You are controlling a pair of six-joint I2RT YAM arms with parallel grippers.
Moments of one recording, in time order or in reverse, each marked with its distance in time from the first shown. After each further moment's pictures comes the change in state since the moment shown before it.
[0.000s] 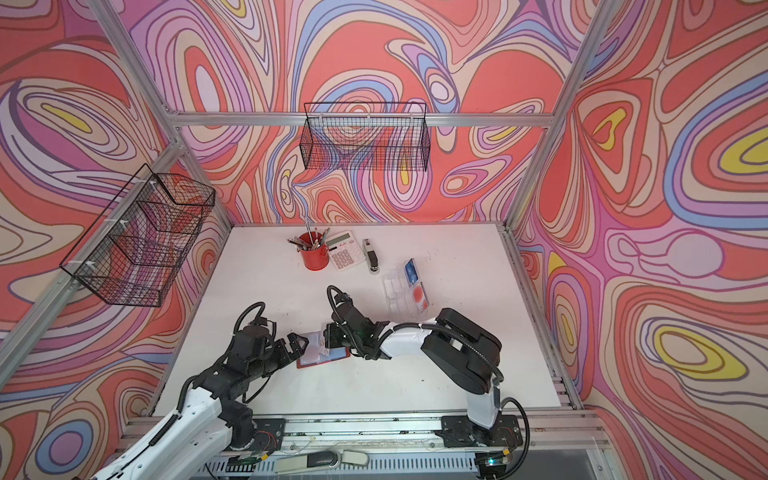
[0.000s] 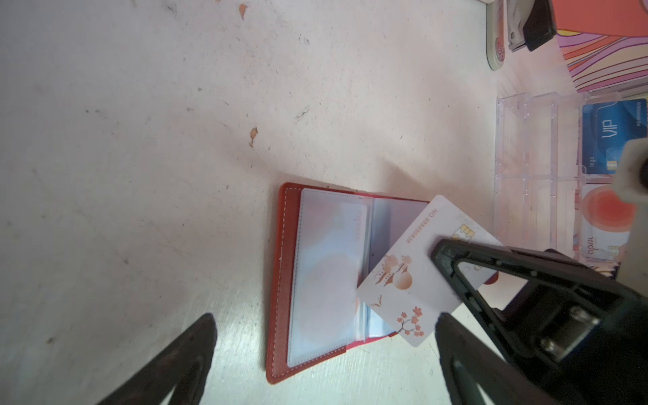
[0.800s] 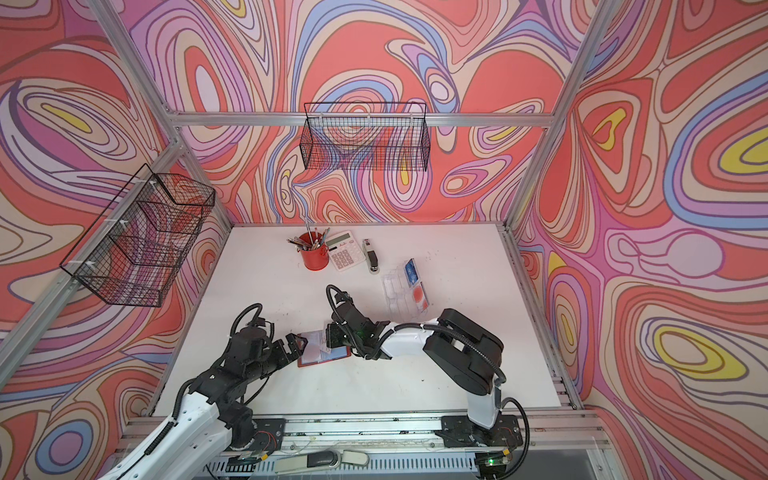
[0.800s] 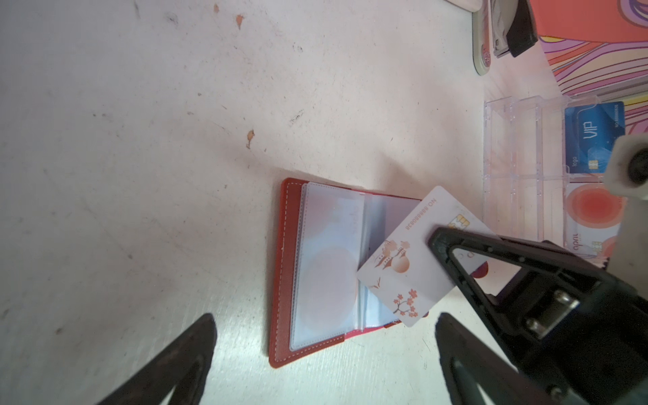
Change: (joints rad) left arm 0.000 -0.069 0.000 -0.041 0.000 0.000; right arm 0.001 -0.014 0.005 -0.034 0.064 -0.062
